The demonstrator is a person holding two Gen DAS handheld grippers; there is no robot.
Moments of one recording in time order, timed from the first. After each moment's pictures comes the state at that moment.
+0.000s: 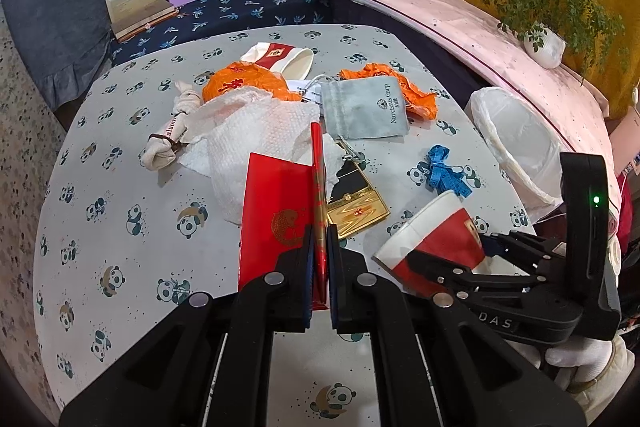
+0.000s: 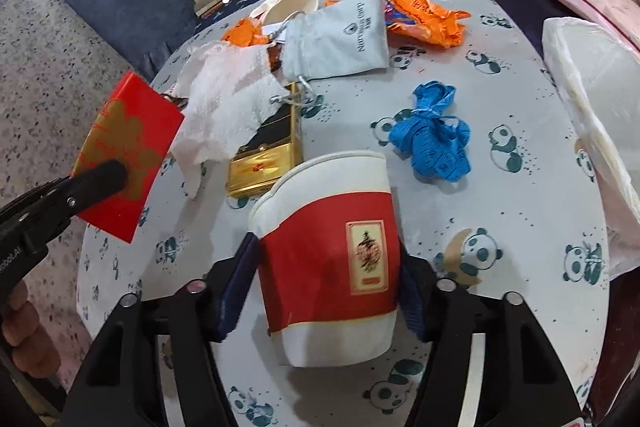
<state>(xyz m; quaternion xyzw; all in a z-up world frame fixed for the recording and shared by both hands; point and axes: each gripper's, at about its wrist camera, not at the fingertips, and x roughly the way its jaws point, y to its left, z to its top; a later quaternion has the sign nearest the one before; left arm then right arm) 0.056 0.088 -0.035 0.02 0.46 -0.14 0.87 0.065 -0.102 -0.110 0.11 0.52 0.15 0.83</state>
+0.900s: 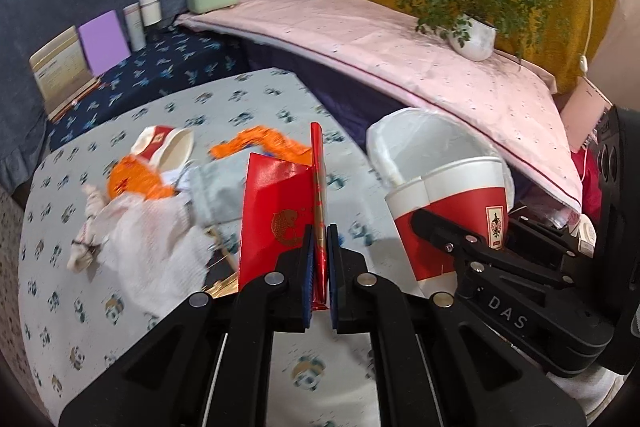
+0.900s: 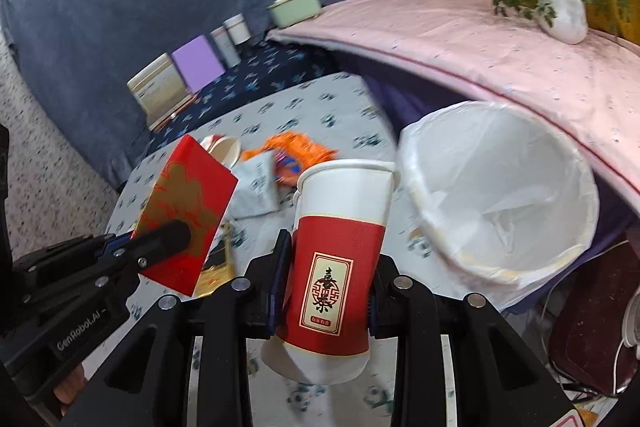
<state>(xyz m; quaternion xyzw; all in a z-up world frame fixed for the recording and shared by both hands) 0.068 -0.035 0.013 0.07 0.41 -0.25 0.87 0.044 -0.198 -0.020 0.16 0.39 0.00 0.91</state>
